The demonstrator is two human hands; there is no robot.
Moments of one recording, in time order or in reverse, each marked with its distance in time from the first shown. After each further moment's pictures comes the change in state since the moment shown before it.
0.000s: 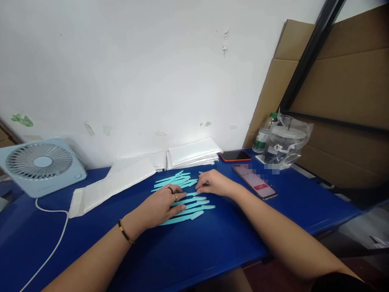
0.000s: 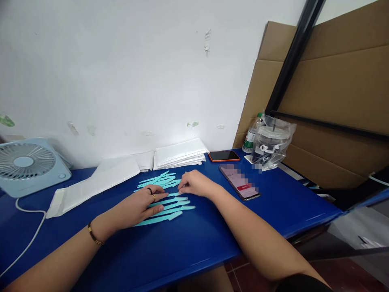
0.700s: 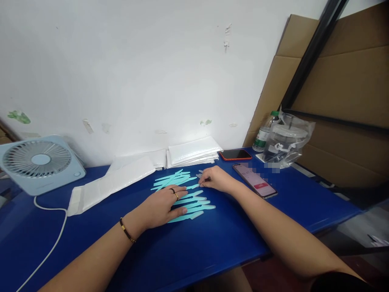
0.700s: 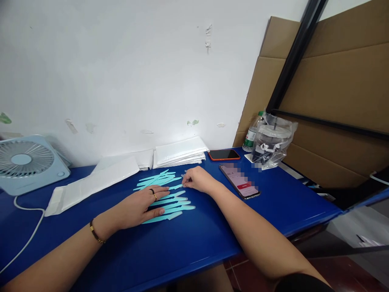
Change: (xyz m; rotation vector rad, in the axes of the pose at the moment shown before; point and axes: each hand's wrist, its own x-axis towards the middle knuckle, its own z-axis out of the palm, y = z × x) left_hand 0.001 0.001 0.004 -0.025 0.003 0.046; right_hand 0.000 0.021 0.004 -0.095 0.027 0.067
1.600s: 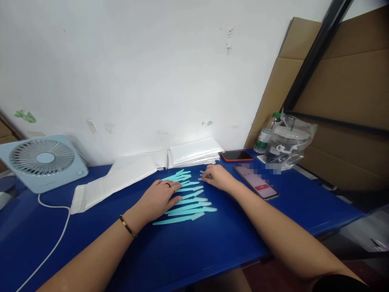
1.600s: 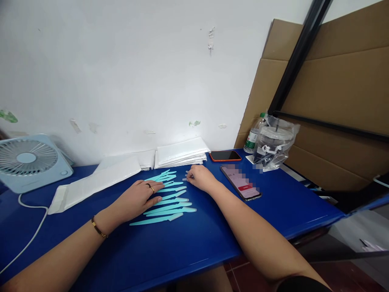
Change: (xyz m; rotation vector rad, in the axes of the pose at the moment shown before) left_hand 0.003 -0.012 0.000 0.164 0.109 -0.130; right_hand 0.006 0.006 0.004 -0.163 0.076 0.152
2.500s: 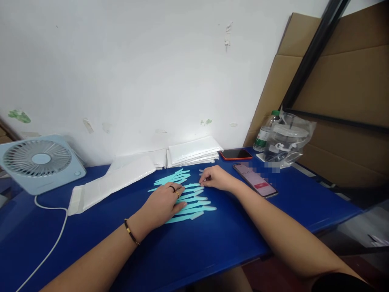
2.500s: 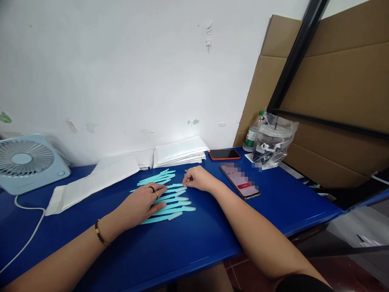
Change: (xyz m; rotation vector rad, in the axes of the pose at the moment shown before) left_hand 0.000 0.019 0.006 -0.016 -0.005 0.008; right_hand -0.006 -0.001 -0.004 0.272 -0.097 -0.085
